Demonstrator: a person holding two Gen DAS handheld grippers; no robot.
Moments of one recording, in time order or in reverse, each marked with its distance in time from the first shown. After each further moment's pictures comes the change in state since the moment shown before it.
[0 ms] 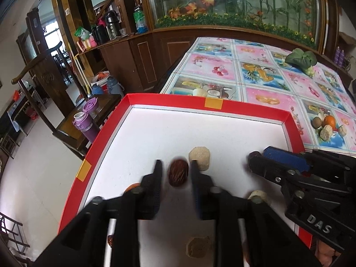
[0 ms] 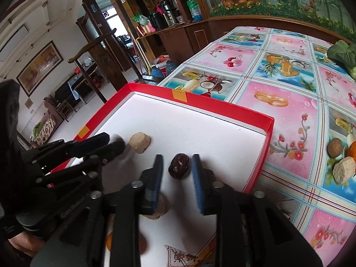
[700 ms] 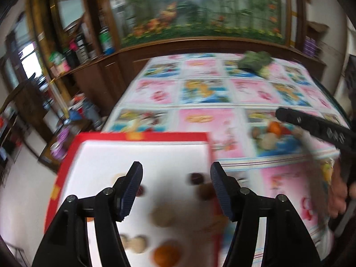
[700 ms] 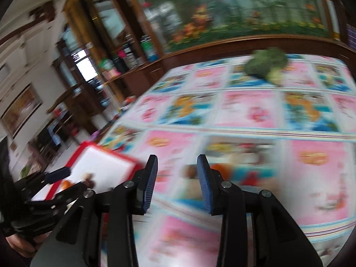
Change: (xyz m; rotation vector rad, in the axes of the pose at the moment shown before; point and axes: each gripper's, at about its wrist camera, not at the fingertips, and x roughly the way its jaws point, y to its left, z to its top) left arm -0.051 -0.104 0.023 0.164 -0.081 -0.148; right arm -0.135 -0.150 -0.003 0.192 -0.231 -0.168
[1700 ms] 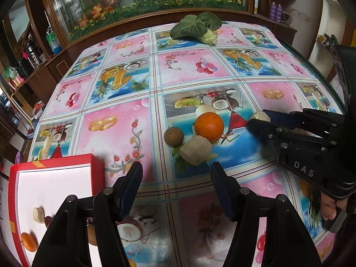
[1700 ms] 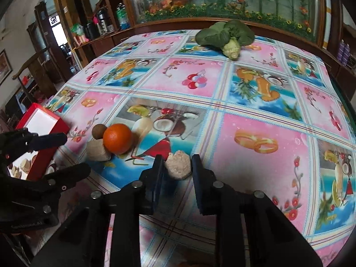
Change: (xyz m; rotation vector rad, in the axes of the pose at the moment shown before) left arm 0.067 -0.102 0.023 0.146 0.161 -0.172; right arm 0.019 -0.059 -0.015 -0.121 0.182 -0.226
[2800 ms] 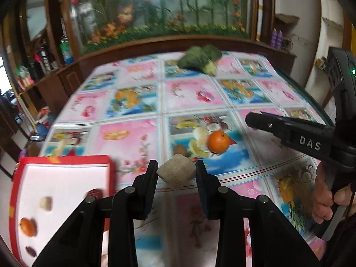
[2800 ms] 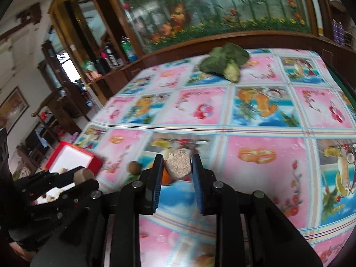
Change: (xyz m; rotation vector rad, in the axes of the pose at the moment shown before) left arm -0.054 0.005 -0.015 -0.081 -0.188 0.023; right arm -0.046 -0.006 0.007 0.121 -0.170 0.182
